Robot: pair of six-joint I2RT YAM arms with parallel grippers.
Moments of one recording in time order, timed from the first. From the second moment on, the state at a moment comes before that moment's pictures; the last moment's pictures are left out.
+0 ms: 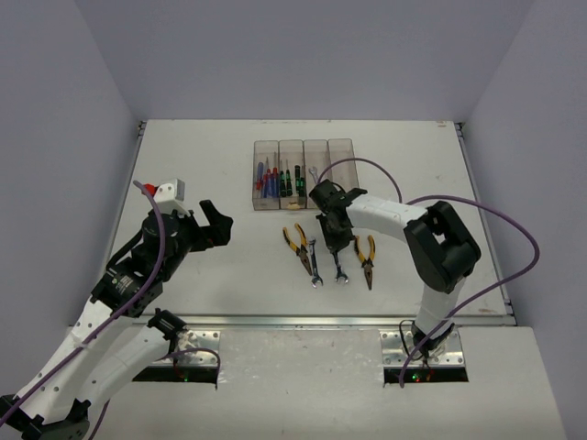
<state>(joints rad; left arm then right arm) -0.49 0.61 0.79 -0.61 -0.29 -0.52 0.64 1.85 1.14 -0.62 0.13 0.39</state>
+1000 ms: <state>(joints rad) -0.49 0.61 0.78 -0.61 -0.28 -0.52 0.44 2.30 2.12 -0.80 0.10 0.22</state>
